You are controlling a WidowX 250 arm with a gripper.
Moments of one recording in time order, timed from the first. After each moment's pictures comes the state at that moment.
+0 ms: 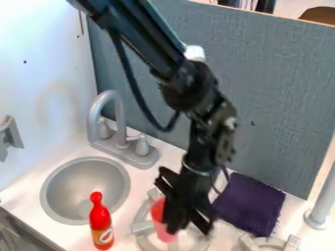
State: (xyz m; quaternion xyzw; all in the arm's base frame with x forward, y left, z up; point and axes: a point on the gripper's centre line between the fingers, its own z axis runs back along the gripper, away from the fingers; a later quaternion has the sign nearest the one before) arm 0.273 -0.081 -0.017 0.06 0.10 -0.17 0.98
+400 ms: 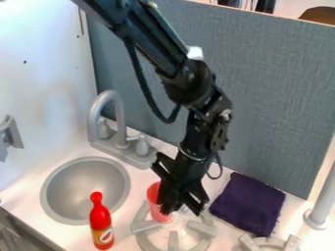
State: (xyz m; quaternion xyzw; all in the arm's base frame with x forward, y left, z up) arm 0.300 -0.063 -0.029 0.09 0.12 -0.19 0.97
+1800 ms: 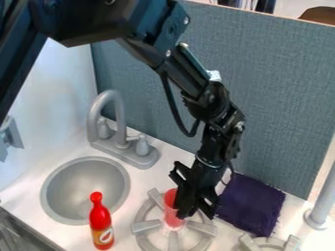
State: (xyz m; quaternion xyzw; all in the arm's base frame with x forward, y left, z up) arm 0.330 -0.078 -0.063 0.07 0.14 -0.21 0.97
